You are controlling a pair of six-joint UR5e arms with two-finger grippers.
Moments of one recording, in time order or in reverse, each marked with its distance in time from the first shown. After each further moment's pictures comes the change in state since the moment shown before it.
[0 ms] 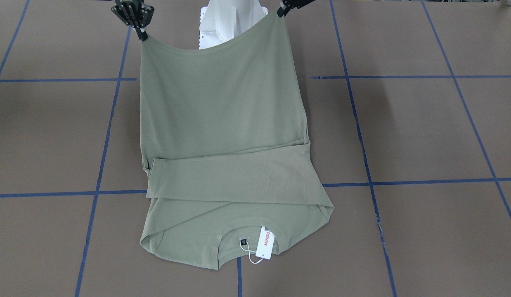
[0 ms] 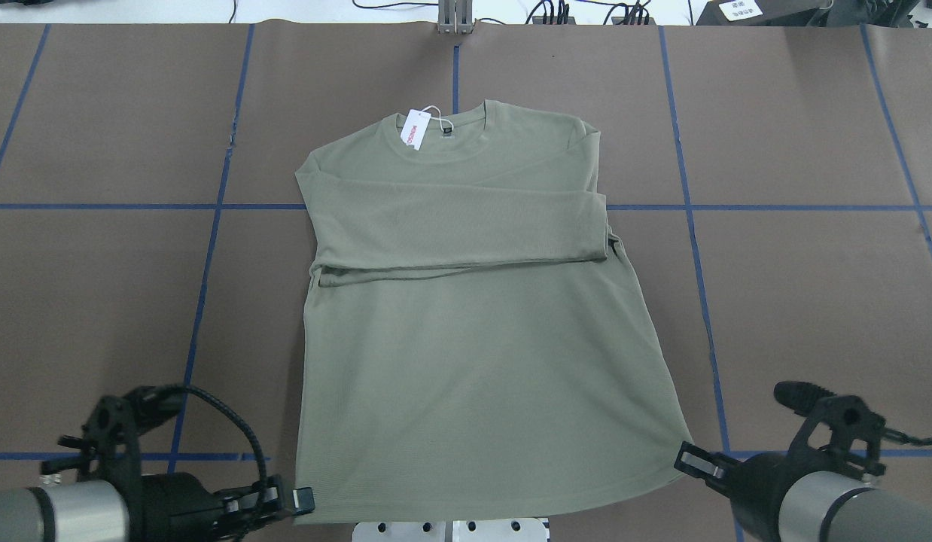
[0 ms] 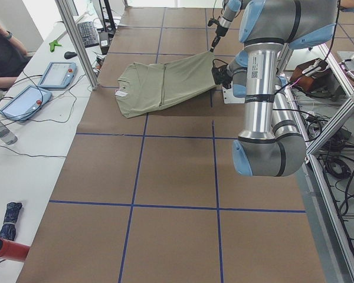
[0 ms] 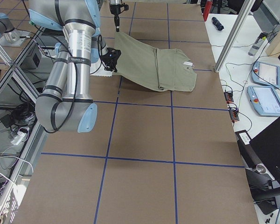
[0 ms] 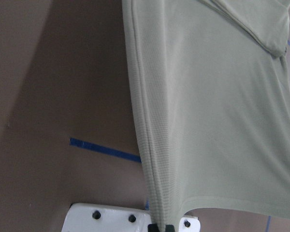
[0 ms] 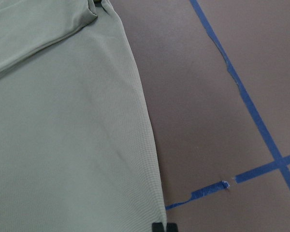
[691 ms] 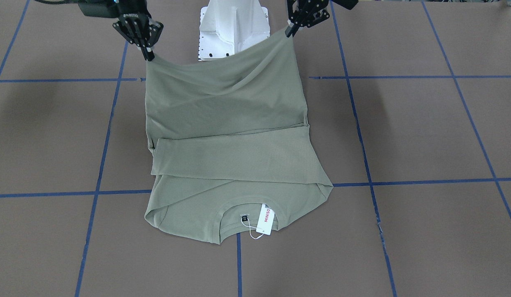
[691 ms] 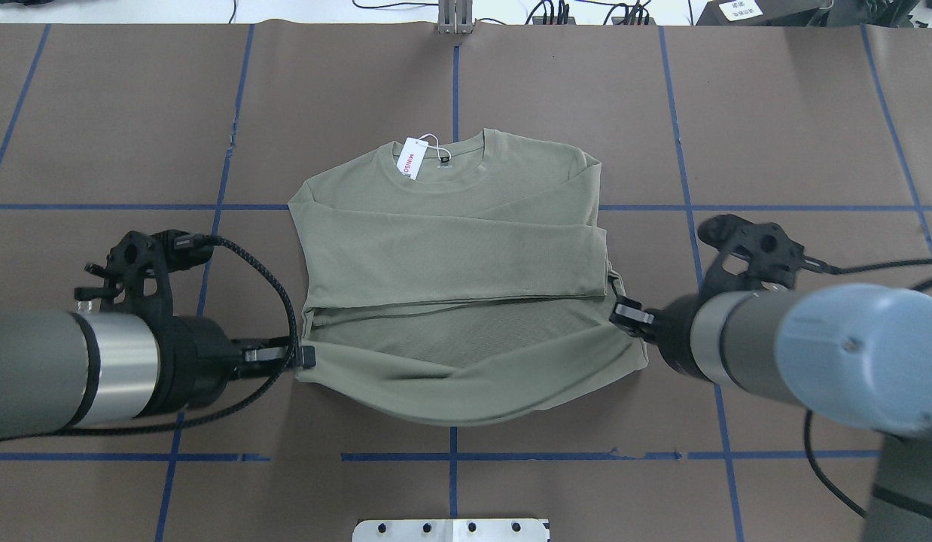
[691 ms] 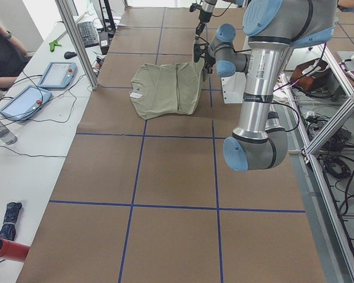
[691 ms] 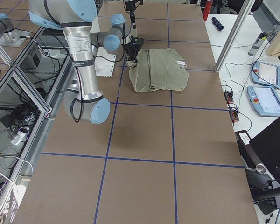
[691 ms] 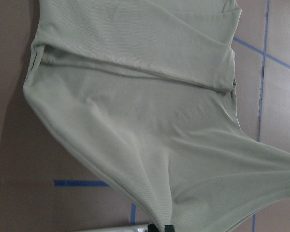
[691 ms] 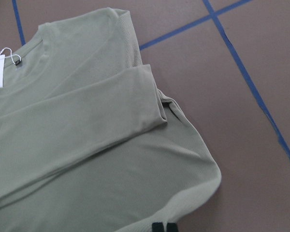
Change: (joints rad) left arm -0.354 -0.204 0.201 0.120 -0.145 0.415; right arm 0.430 0.469 -0.316 -0.164 0.260 -0.345
